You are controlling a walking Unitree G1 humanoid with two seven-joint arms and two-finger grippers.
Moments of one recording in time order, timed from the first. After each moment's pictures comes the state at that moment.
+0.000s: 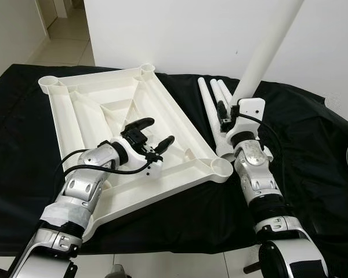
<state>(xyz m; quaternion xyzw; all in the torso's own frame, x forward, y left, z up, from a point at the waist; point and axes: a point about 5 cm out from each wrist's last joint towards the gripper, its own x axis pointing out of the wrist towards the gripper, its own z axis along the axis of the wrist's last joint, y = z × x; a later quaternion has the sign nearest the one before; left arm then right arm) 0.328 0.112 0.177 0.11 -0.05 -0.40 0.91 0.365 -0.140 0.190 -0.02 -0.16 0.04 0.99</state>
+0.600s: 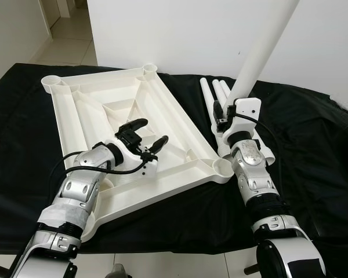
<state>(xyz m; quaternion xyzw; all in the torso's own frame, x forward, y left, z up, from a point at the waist) 0.330 0.121 0.172 0.10 -0.04 -0.38 0.92 0.364 -0.134 0.187 -0.02 -0.16 0.05 0.99</state>
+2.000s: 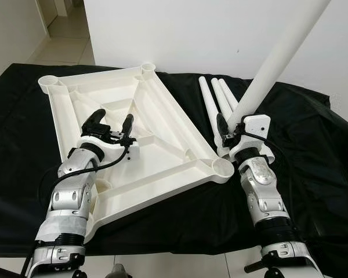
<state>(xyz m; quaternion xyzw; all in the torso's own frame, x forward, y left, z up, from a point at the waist) 0.326 0.166 0.180 0.02 -0.08 -0.16 0.98 0.333 -0.150 0.171 -0.02 -0.16 0.09 0.98</state>
